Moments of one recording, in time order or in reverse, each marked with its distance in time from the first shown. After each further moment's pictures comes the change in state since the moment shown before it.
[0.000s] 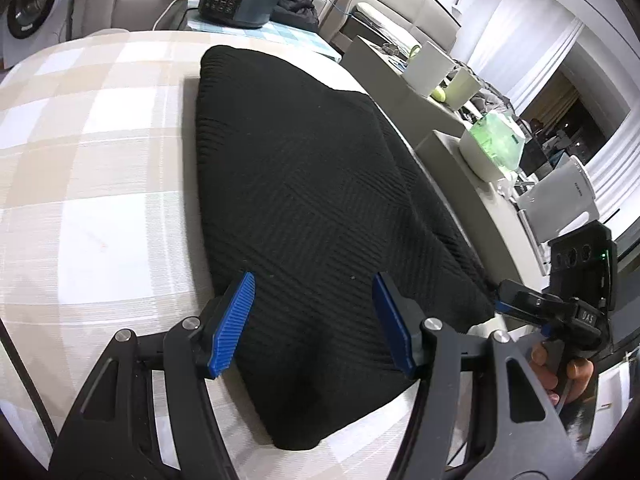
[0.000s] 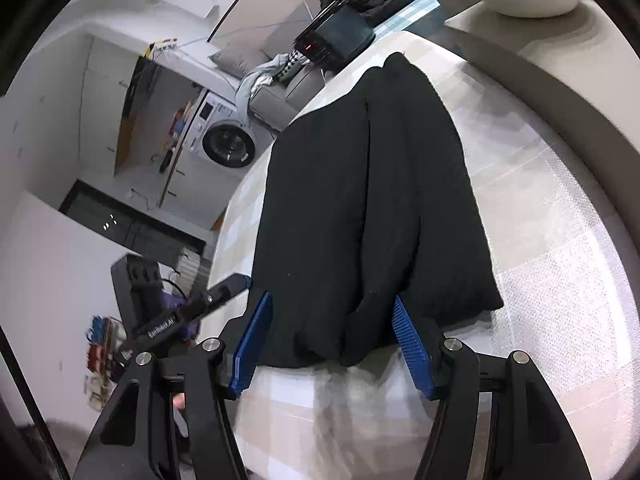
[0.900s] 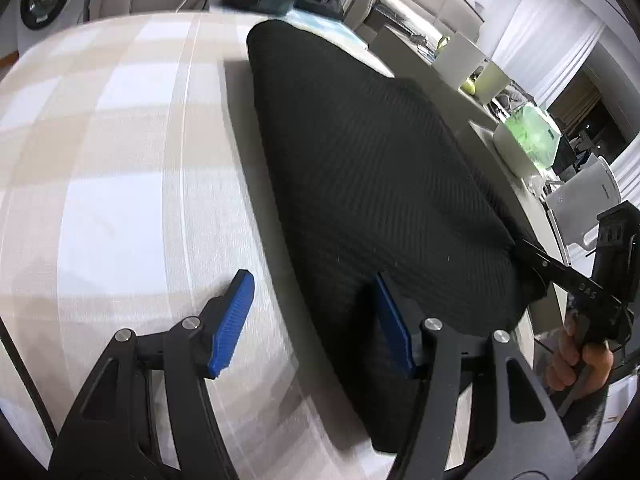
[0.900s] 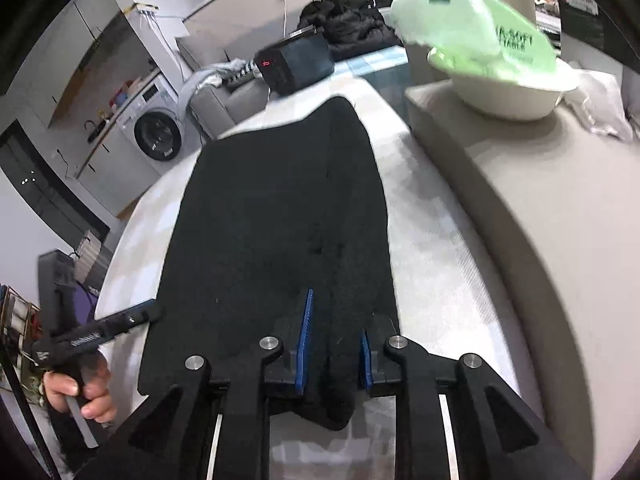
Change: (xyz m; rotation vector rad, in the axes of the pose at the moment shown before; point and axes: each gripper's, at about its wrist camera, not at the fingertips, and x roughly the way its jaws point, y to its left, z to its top) left arm 0.020 0.017 -0.005 -0.032 0.032 0.076; right arm -0.003 0.008 0.028 -0.195 -0.108 -0.357
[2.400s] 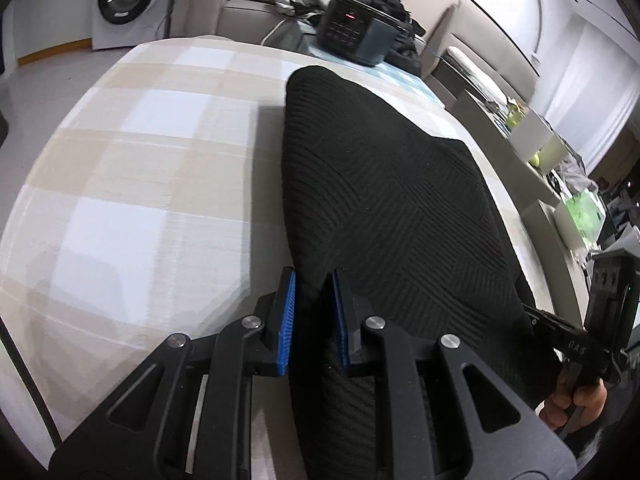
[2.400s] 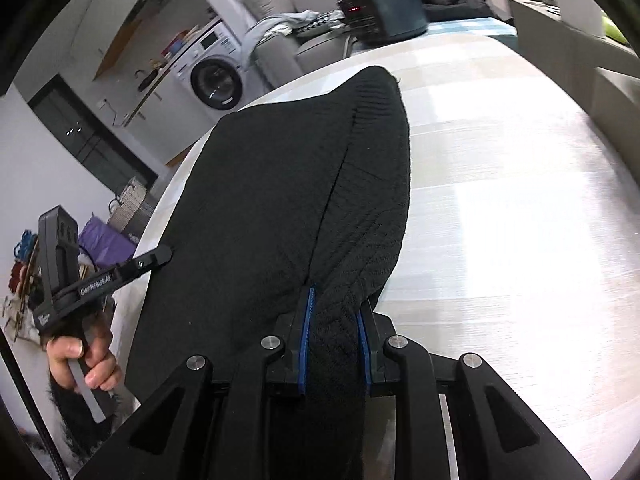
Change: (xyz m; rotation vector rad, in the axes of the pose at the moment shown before) left arm -0.055 0.112 0.011 -0.169 -0.156 0.171; right arm 0.087 0.100 -0.018 -0.128 0.155 0.182
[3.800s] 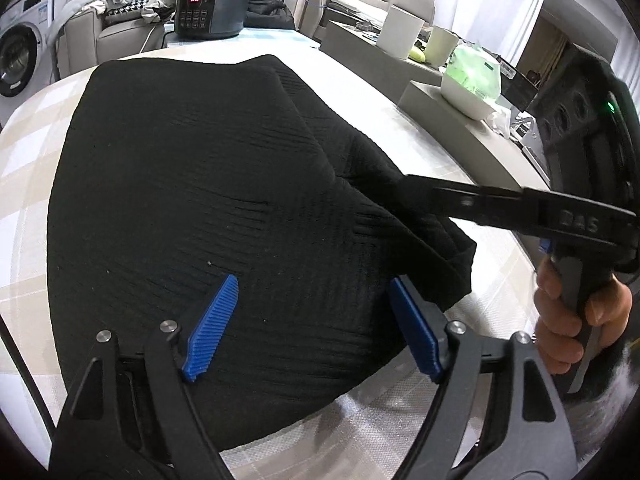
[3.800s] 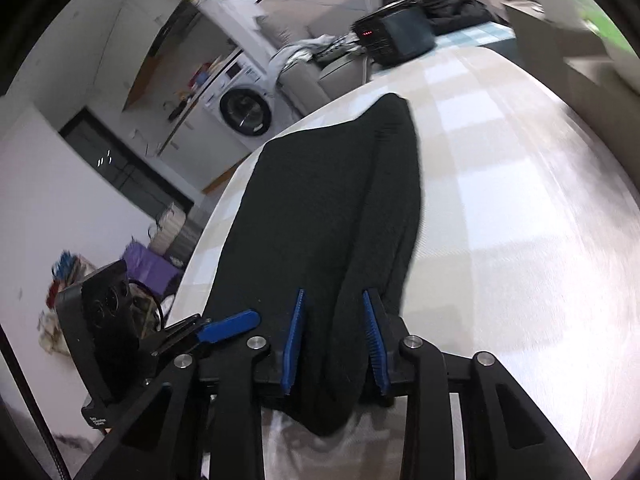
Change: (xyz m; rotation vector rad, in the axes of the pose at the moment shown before) left arm -0.014 -0.158 -0.100 0.377 0.101 -0.176; right arm -0.046 0.010 -0.016 0.050 -0.073 0.135
